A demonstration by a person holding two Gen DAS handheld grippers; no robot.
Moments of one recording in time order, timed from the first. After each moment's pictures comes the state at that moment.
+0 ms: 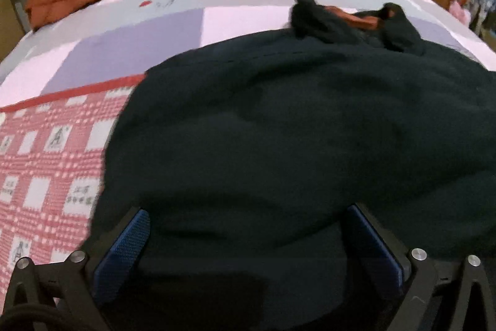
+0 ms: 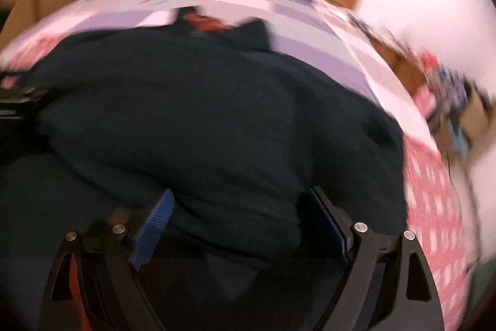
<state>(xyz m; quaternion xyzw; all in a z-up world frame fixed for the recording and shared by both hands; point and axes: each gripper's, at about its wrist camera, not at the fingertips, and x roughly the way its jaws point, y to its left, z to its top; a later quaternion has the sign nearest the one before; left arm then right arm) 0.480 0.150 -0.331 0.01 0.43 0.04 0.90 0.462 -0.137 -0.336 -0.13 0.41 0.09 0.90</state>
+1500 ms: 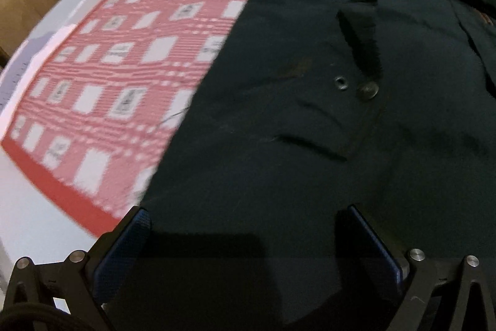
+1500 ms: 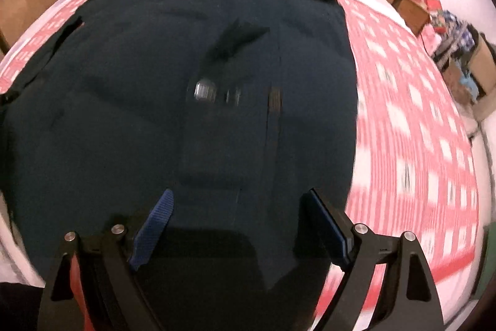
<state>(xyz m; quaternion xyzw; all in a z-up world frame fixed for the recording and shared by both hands) 0.093 0.160 -0.342 -0.03 0.52 0.21 0.83 0.108 -0.239 -0.347 -0.09 0.52 0.12 0.84</state>
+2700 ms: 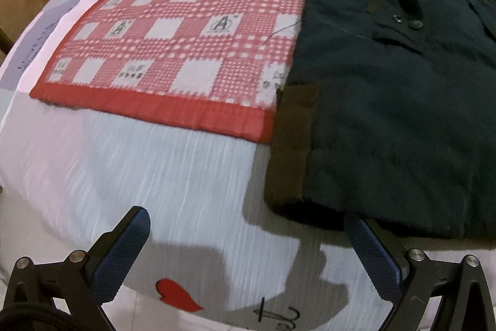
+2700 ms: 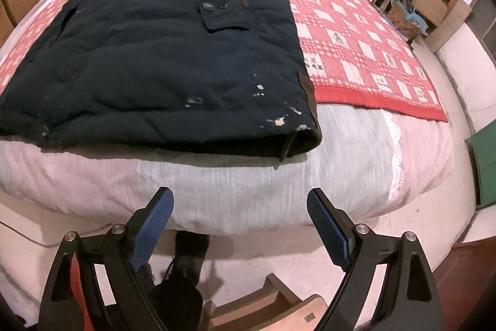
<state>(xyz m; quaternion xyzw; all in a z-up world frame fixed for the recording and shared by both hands) -0.017 0.228 -0.343 -0.04 0.54 0.18 0.82 -0.074 -0.218 -0.317 -0.04 0.55 -0.02 0.83</state>
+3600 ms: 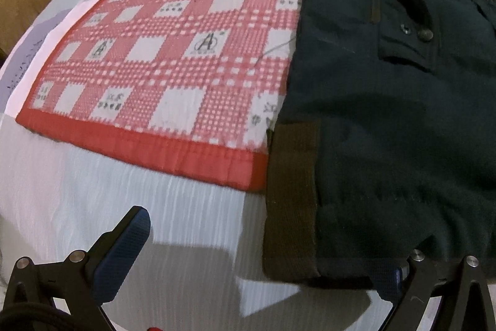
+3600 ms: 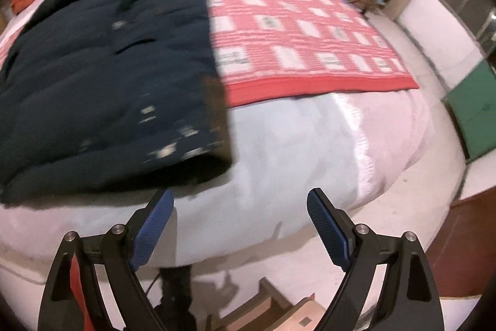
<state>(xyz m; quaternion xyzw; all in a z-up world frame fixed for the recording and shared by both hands) 0.018 0.230 -0.351 -0.02 0.53 0.18 0.83 -0.049 -0.292 -0.332 0.01 0.54 -0.14 0.83</state>
